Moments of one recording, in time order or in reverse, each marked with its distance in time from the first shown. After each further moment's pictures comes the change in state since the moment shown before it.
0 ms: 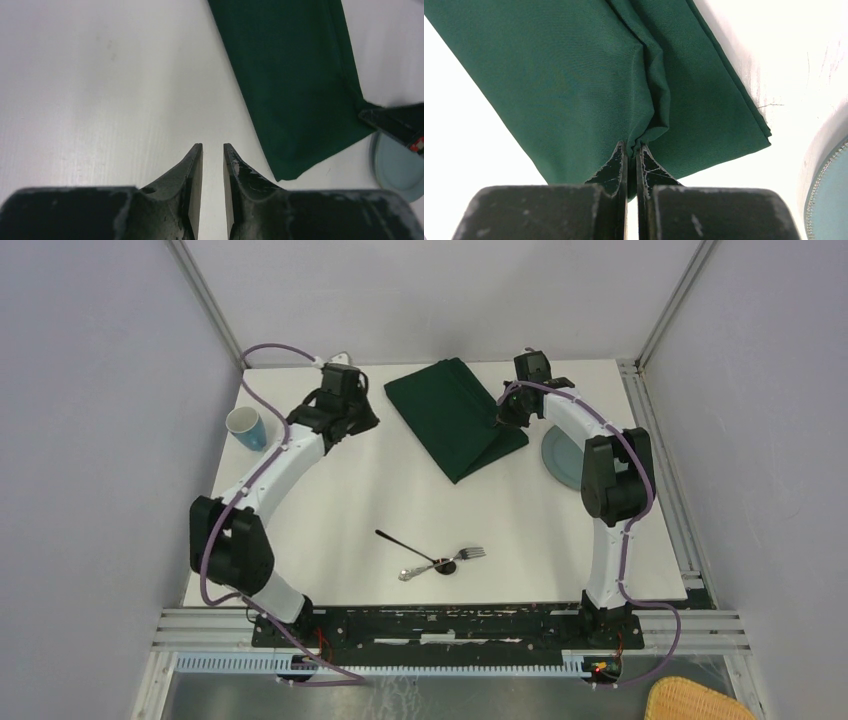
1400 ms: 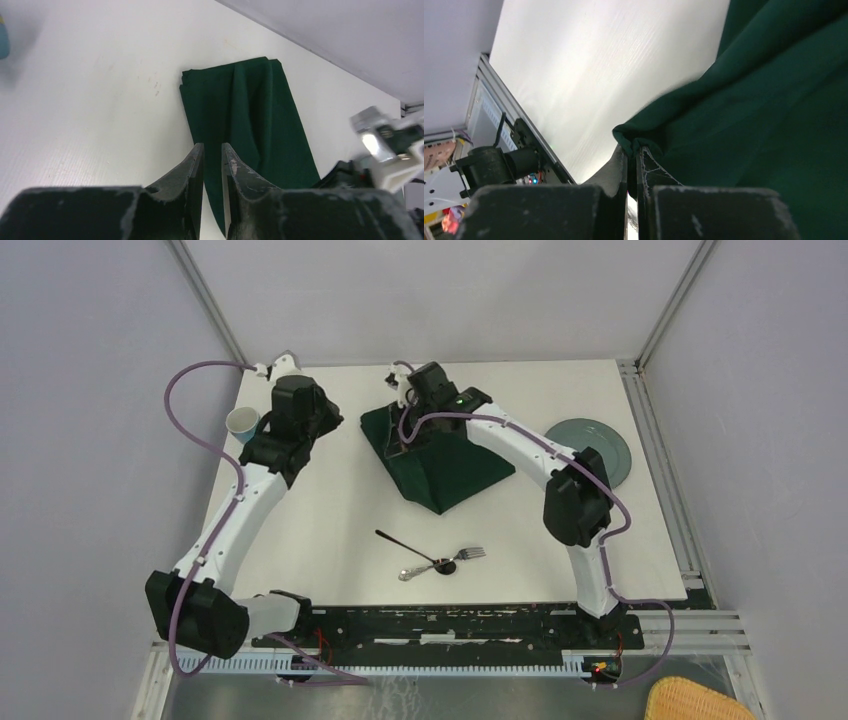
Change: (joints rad) left arm 0.114 -0.337 -0.172 0.082 -0.086 -0.019; right arm 0.452 -0.017 0.247 -0.083 -0.284 -0.119
